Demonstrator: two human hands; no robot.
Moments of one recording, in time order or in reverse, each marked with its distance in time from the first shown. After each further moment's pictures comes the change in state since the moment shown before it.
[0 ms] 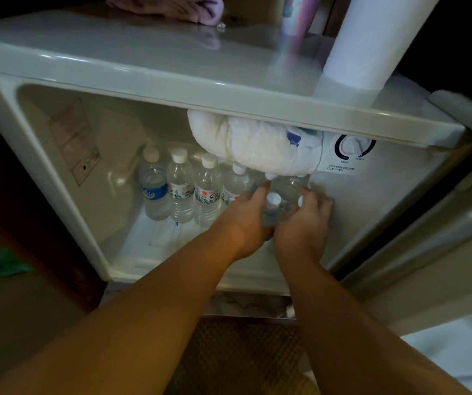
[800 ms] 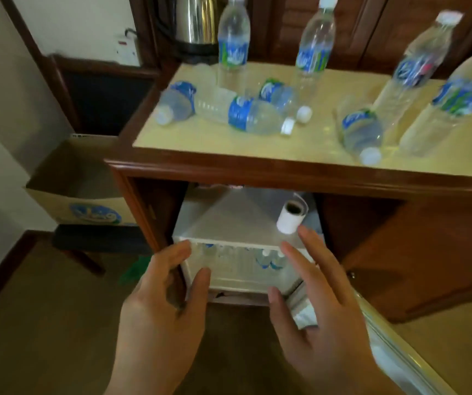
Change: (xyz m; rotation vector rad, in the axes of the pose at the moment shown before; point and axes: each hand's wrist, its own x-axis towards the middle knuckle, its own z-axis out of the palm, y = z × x) left_hand -0.344 0.346 -0.394 -0.055 0.580 -0.223; right_hand -0.069 -0.365 -0.500 0.190 -0.345 -0.600
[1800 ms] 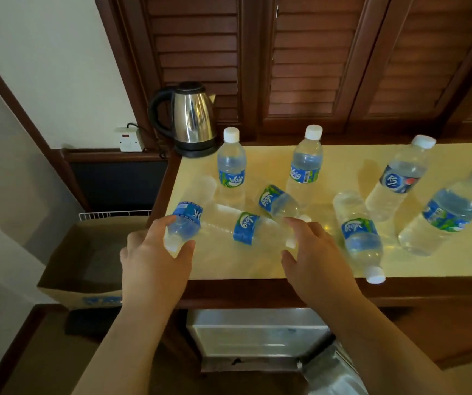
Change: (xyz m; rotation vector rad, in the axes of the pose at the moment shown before) left_hand 0.267 0.070 -0.044 0.319 0.028 -0.120; right_hand 0.263 0.013 -0.015 -0.222 -0.192 0.341
